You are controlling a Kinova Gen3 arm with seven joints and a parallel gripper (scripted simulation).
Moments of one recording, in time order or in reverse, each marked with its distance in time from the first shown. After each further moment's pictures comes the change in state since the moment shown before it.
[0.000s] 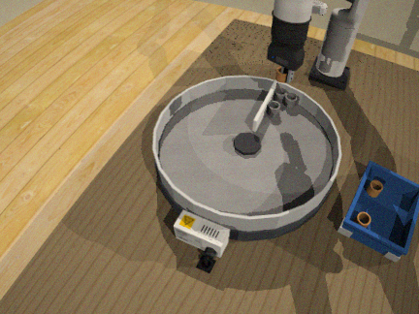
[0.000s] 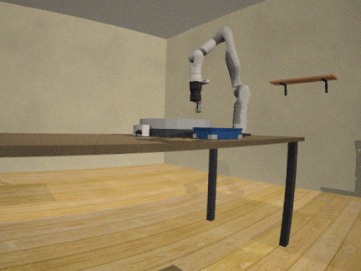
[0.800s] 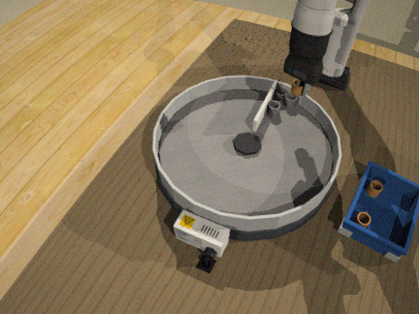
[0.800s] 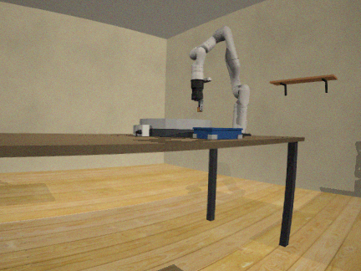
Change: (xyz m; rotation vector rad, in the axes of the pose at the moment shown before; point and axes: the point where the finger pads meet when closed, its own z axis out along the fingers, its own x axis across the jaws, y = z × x) arm 0.053 0.018 -0.001 -0.003 -0.002 0.007
